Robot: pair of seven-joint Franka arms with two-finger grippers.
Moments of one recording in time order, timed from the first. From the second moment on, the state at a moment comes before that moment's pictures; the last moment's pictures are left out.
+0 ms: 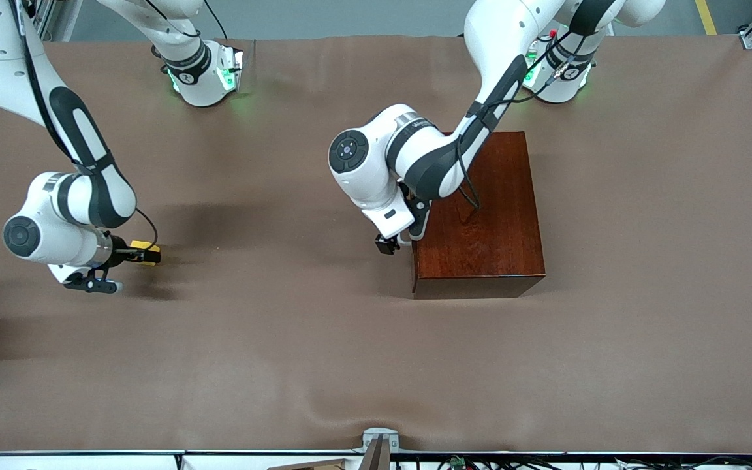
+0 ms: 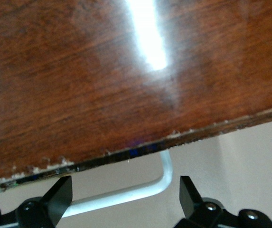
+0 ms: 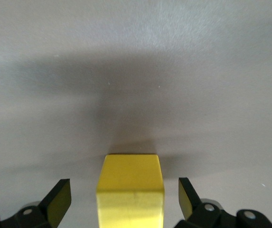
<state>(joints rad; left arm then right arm) -0.78 0.77 -0.06 -1.21 0.22 1.78 -2.19 -0.21 0.49 0.06 -1.97 -0.04 2.24 0.01</state>
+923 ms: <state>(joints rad) -0.76 0.61 -0.06 -1.18 0.17 1.76 -2.04 -0.10 0.42 0.07 -1.42 -0.04 1.58 0.07</state>
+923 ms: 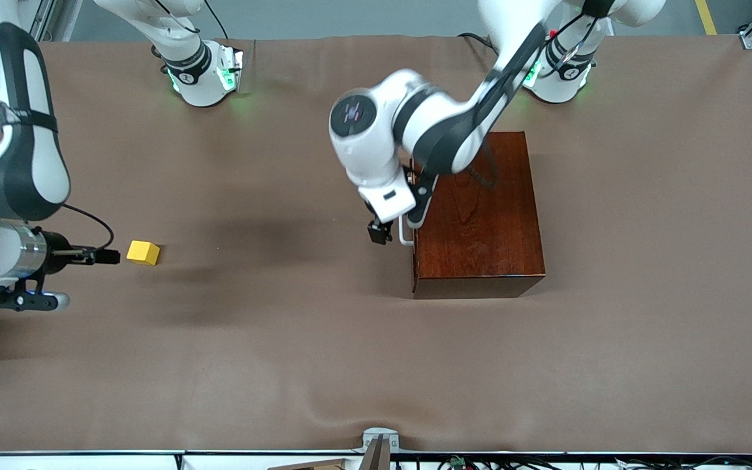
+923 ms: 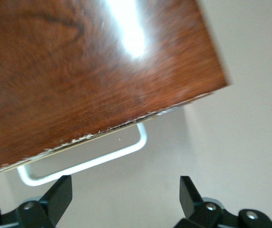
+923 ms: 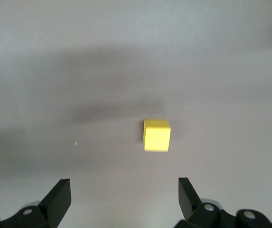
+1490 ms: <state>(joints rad) -0.47 0.34 -0.06 -1.19 0.04 1.54 -1.34 -0.02 0.25 0.08 -1.37 -0.04 1.42 0.11</state>
